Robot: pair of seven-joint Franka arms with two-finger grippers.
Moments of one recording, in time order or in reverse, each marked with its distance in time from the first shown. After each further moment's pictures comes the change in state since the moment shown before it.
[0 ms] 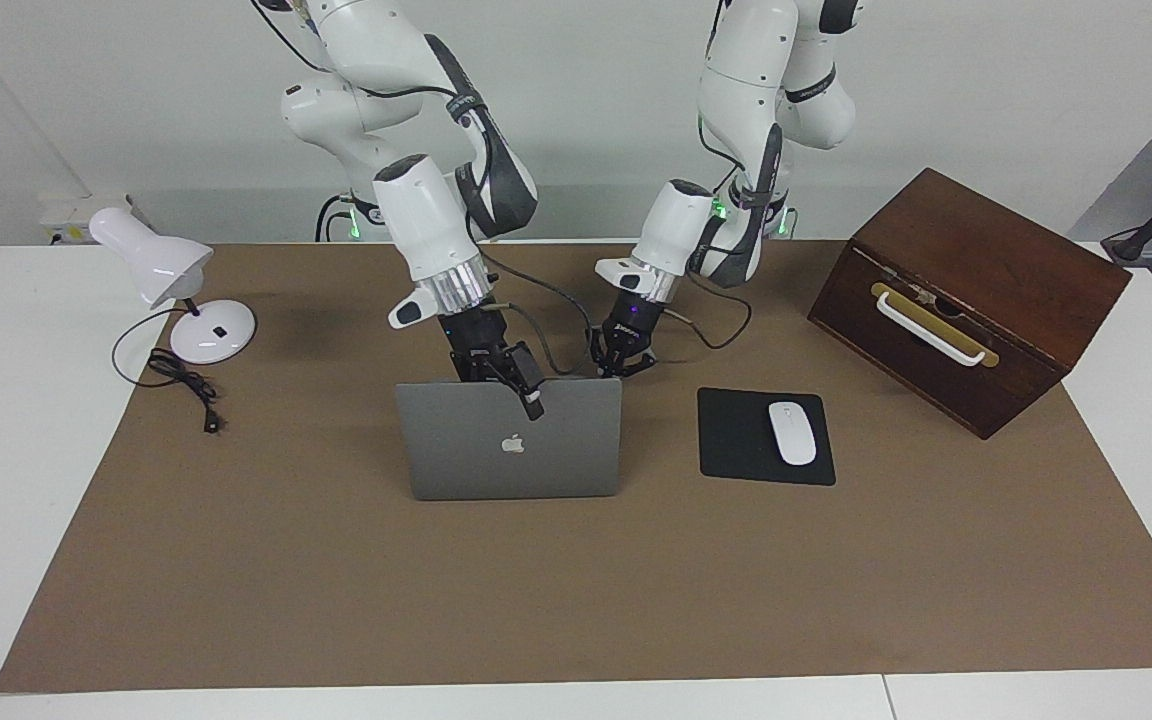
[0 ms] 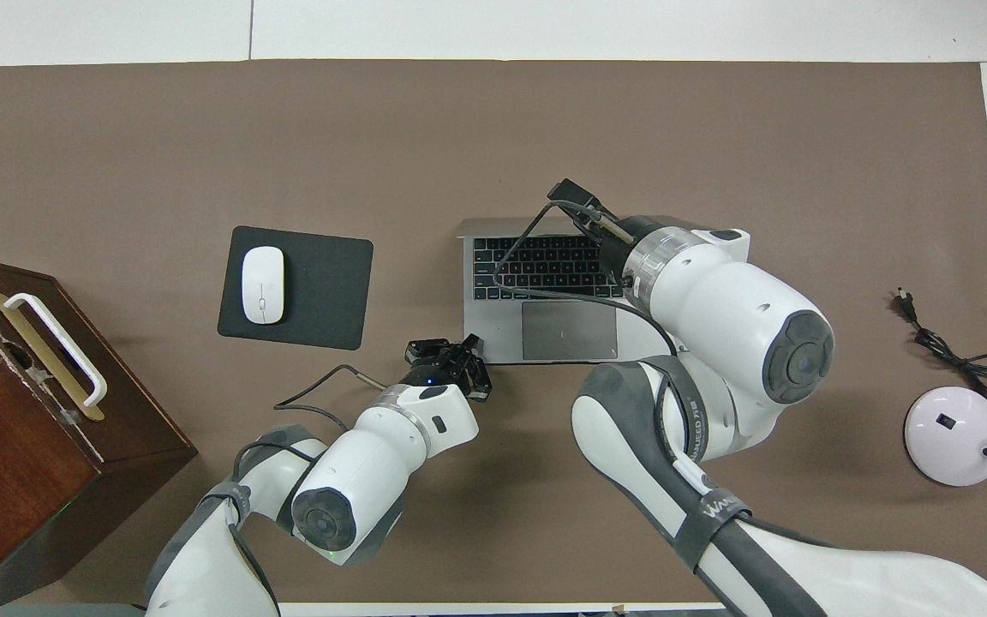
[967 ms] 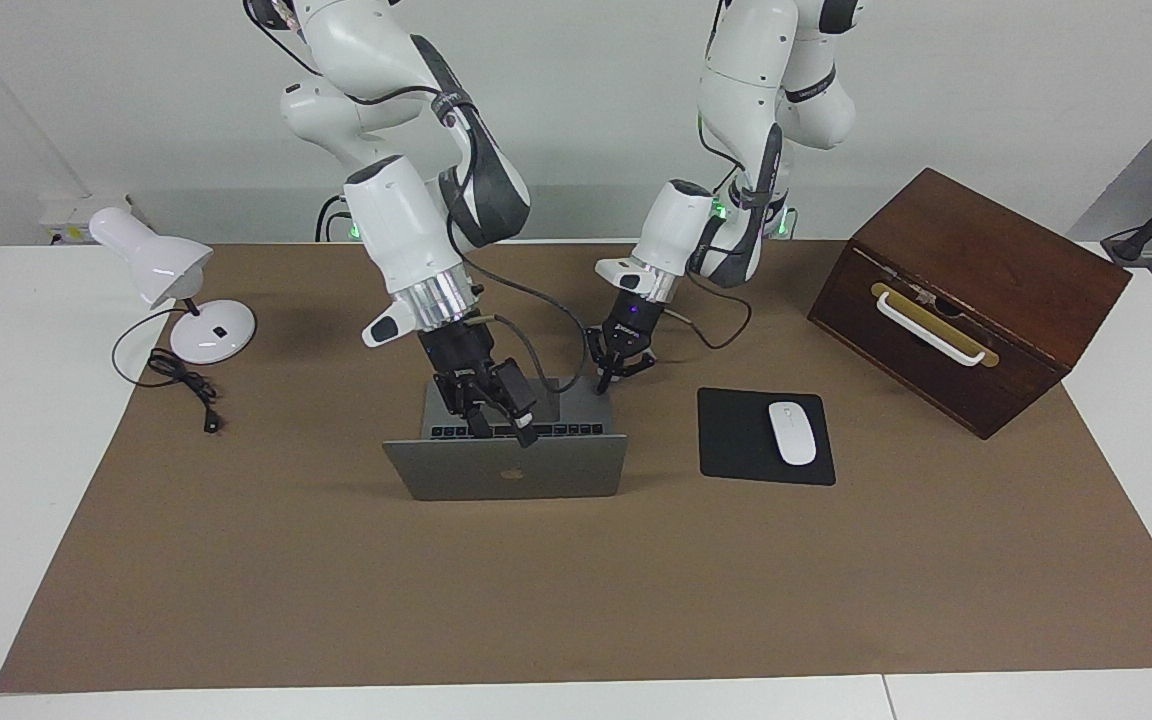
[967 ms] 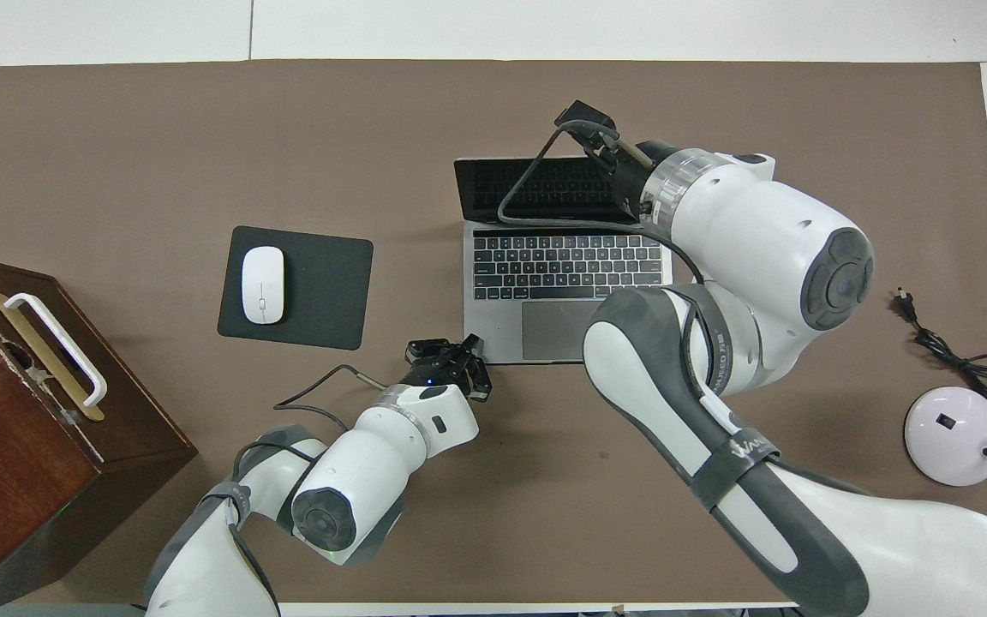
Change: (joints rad) left arm 0.000 0.000 0.000 0.000 0.000 0.001 0.001; right arm -0.053 0.085 -0.001 0.231 0.000 -0.095 -0.032
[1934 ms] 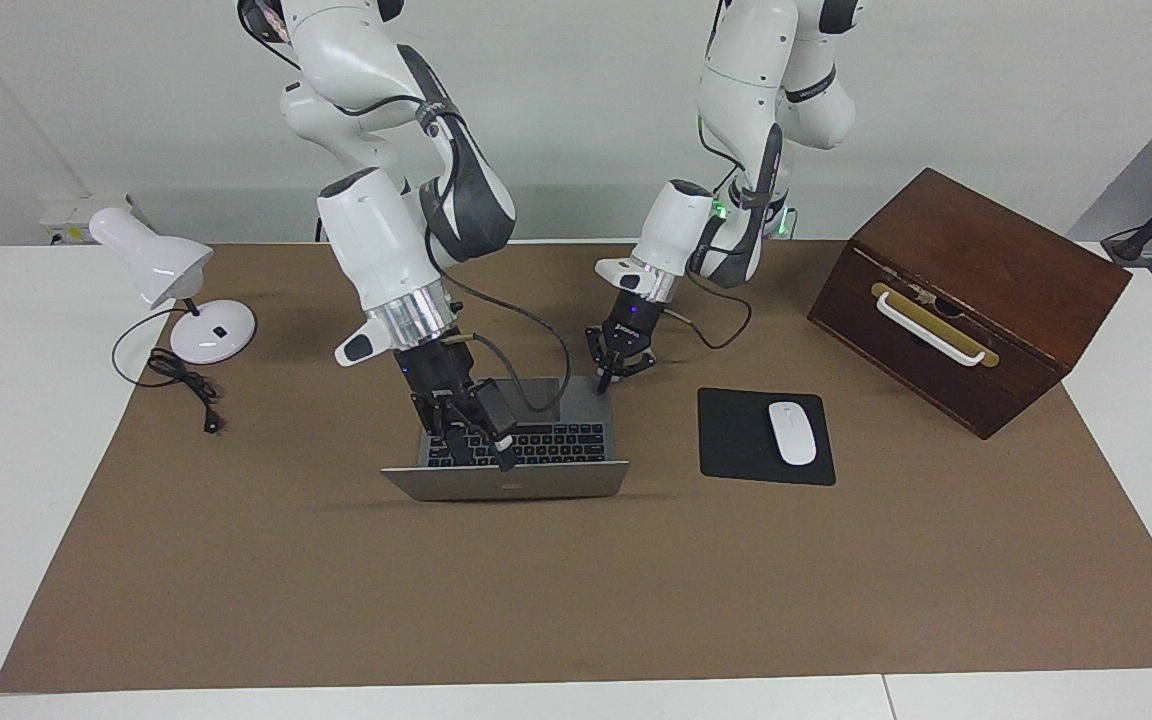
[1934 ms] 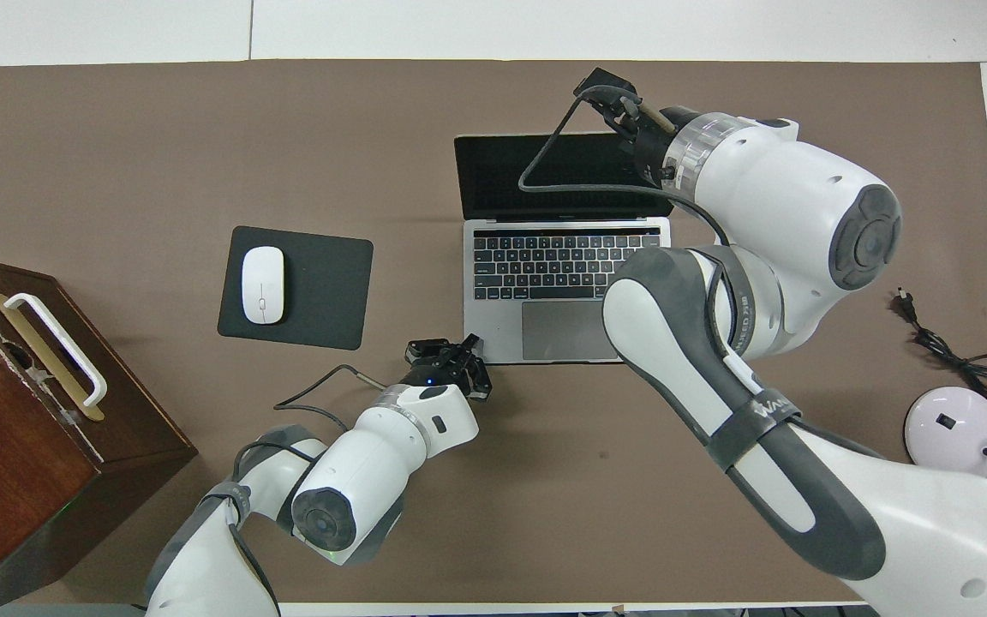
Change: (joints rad) left arm 0.000 0.000 0.000 0.000 0.000 0.000 0.000; right arm -0.040 0.047 0.000 0.083 0.000 -0.045 -0.043
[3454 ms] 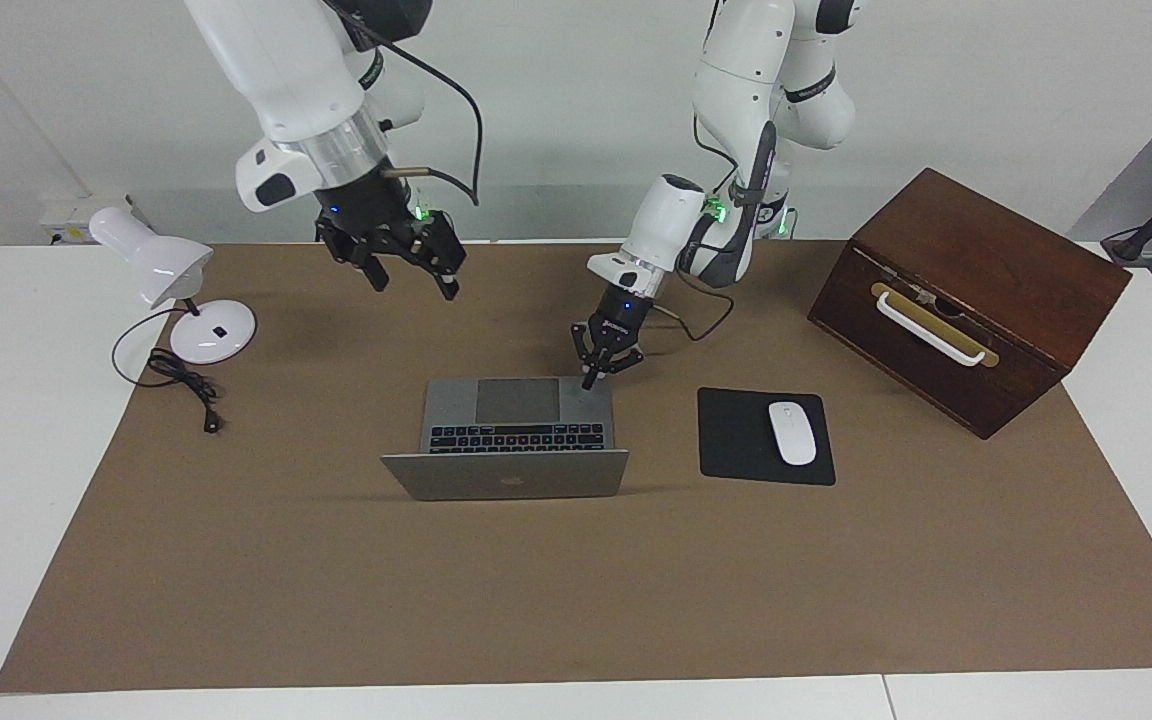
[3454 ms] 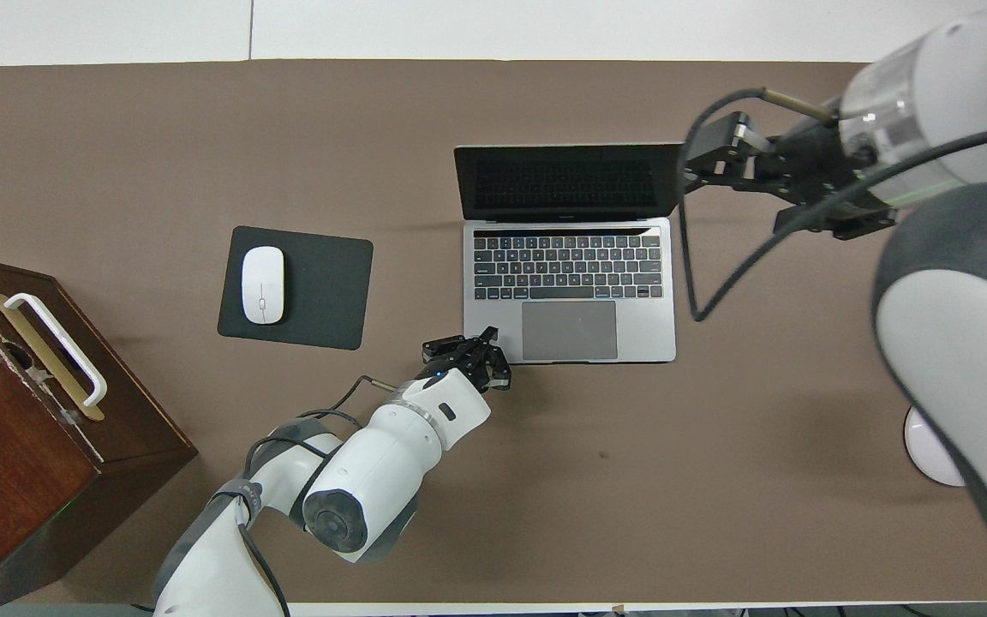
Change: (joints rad) left arm -0.012 -0.012 -0.015 0.051 0.000 0.001 -0.305; right arm -0.128 -0.182 -0.017 0.448 -0.242 -1.271 -0.129
